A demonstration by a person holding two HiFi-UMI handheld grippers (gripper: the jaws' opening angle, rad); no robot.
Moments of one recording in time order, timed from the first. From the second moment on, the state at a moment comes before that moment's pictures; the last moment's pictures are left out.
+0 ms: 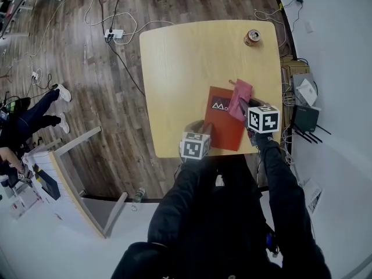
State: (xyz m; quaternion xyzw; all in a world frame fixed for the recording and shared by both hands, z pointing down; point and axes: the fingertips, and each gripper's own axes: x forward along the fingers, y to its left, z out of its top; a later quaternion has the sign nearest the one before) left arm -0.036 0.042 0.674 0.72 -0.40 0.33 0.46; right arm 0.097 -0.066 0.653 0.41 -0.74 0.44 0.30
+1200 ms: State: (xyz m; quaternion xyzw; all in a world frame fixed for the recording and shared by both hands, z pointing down) left arm -0.033 0.041 0.678 0.73 -0.41 0.31 0.46; right arm 0.033 -0.049 0.608 0.36 -0.78 0.46 0.23
